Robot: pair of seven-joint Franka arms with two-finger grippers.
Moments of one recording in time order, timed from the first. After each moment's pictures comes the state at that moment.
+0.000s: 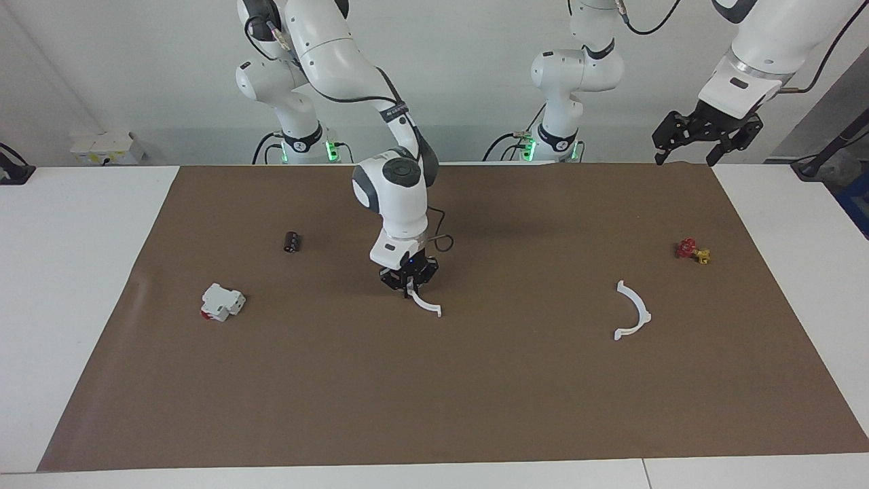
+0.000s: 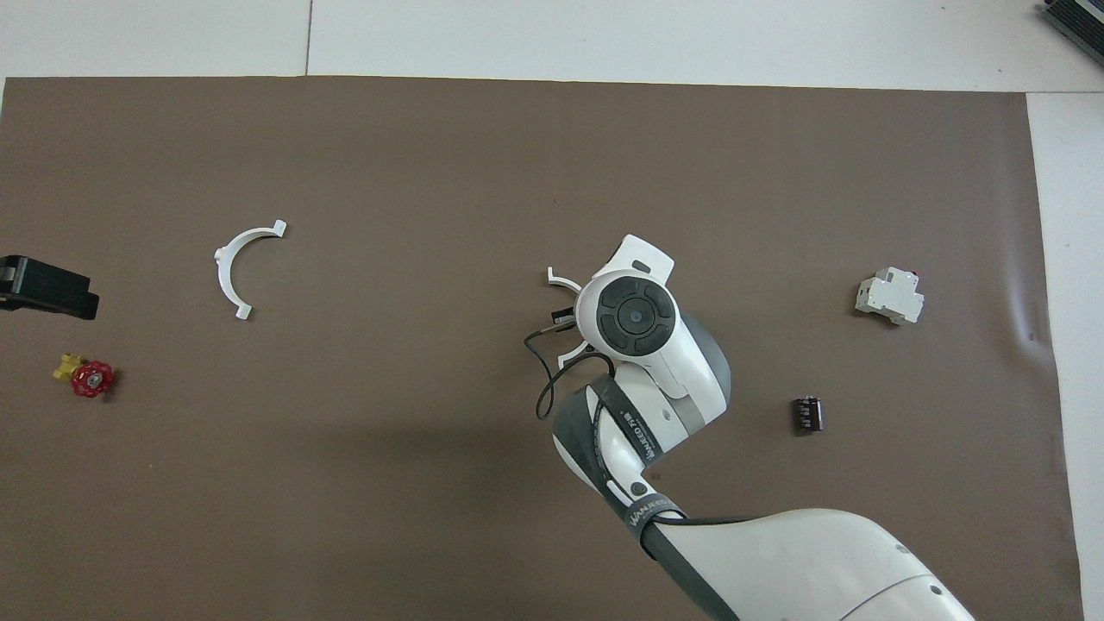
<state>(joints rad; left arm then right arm) -0.11 -0.02 0.07 -1.50 0.01 1.42 0.09 0.65 0.43 -0.13 -1.89 -0.05 2.48 0.35</state>
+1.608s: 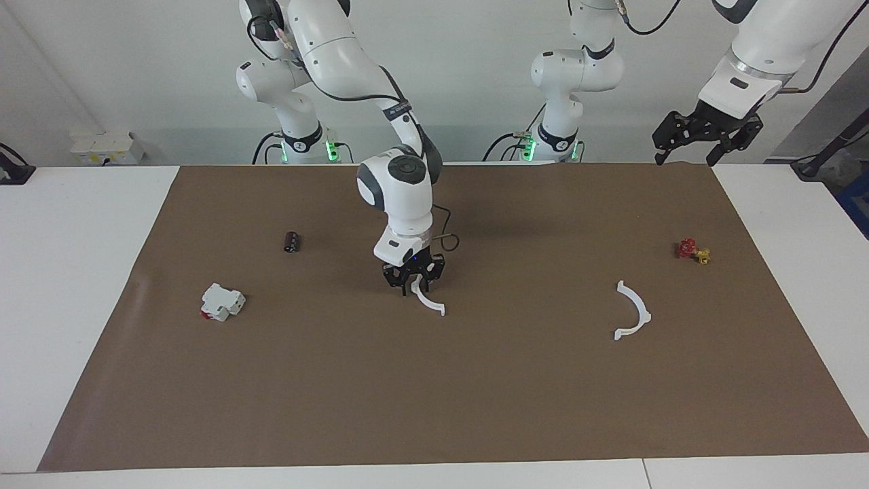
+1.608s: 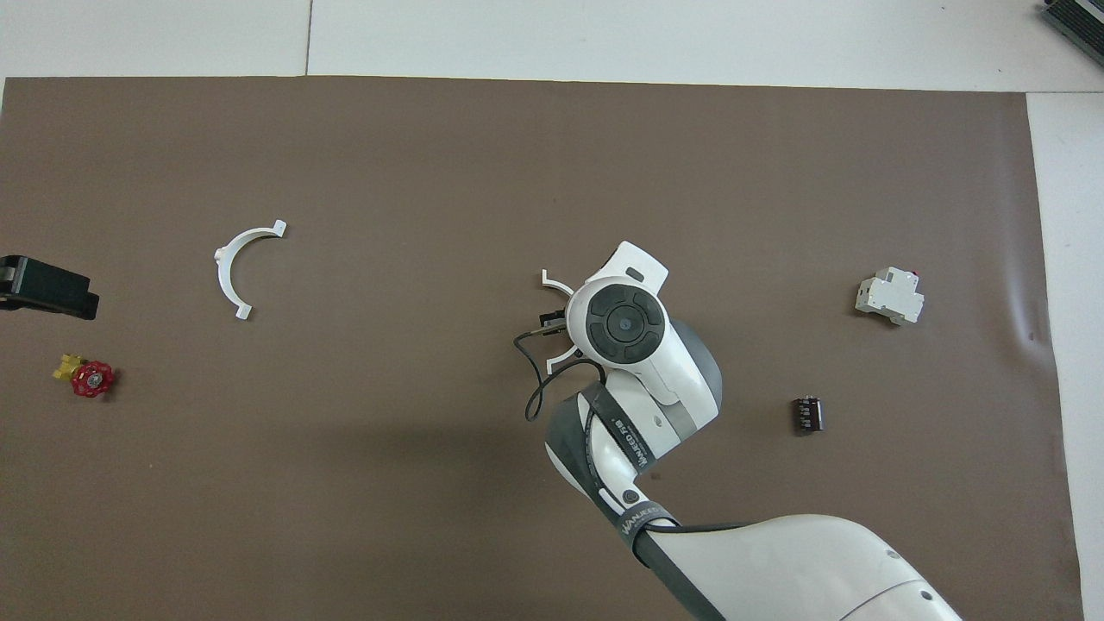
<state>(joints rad) -0.11 -0.02 0.07 -1.50 0.01 1.42 0.09 0.67 0.43 -0.13 -1.89 -0.05 2.48 0.43</state>
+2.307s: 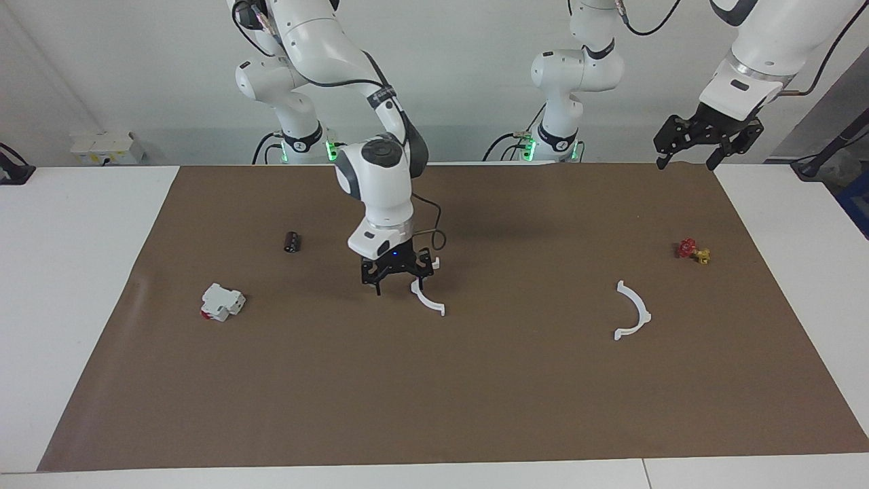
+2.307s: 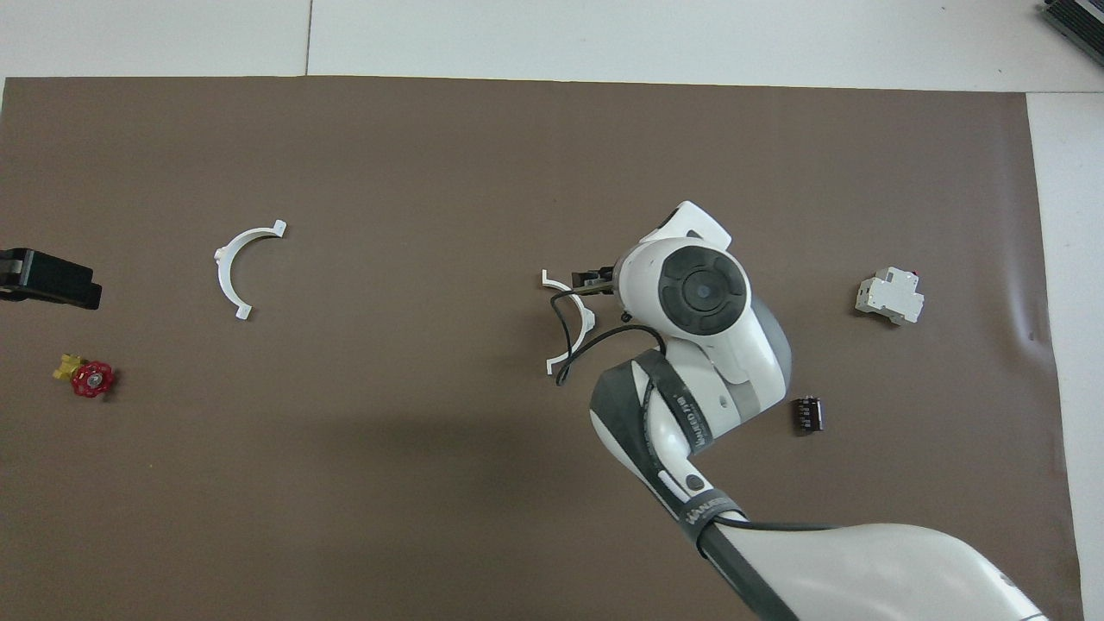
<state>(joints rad) -0.11 -0.03 0.07 -1.54 0.01 1.50 0.08 0.56 0.30 -0.15 -1.88 -0.05 2.42 0.42</state>
